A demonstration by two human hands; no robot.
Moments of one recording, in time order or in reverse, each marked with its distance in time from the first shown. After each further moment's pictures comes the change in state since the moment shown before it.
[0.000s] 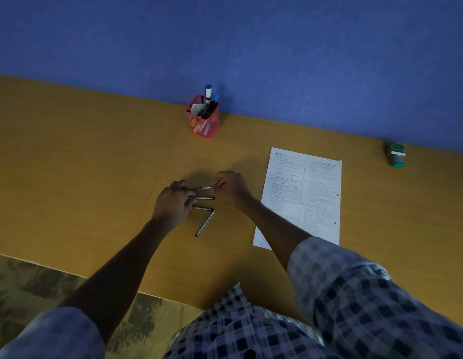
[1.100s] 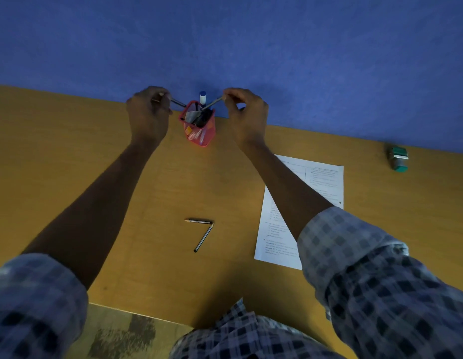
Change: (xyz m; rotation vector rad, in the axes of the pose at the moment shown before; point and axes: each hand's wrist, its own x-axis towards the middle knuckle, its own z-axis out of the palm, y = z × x) left_hand 0.168 0.005 -0.124 -0.543 0.542 -0.088; right_hand 0.087 -0.085 -0.108 0.260 0.704 -0.259
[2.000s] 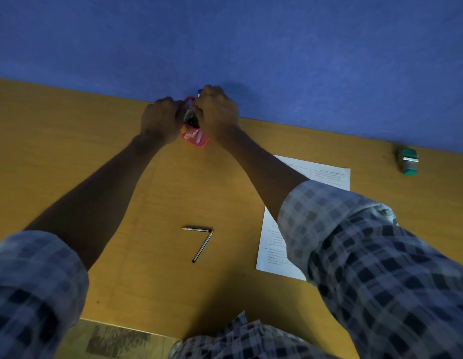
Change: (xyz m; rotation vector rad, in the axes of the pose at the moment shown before) left_hand 0.029 -0.041 0.044 0.559 -0.412 0.135; right_hand 0.029 0.013 0.069 -0.691 -0.465 -0.277
